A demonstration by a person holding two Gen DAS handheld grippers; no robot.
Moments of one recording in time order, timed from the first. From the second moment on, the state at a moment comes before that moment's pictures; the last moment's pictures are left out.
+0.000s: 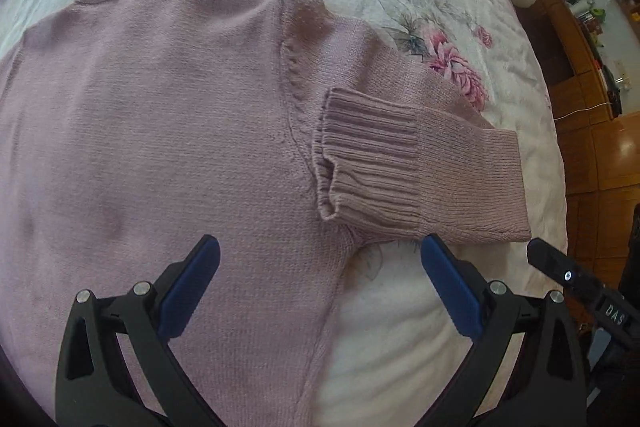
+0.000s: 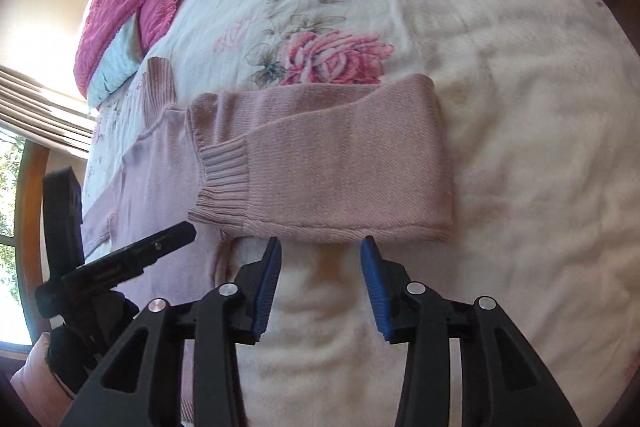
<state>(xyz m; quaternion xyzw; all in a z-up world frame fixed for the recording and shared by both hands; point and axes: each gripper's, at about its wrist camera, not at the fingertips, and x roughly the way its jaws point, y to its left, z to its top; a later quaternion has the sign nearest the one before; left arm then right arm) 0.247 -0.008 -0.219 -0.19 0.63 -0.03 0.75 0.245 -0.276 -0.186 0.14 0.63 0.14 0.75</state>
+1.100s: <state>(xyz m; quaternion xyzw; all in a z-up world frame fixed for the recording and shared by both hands) 0.206 0.275 -0.137 -0.23 0.48 0.14 0.83 0.261 -0.182 -0.191 0.15 0.62 0.20 0.74</state>
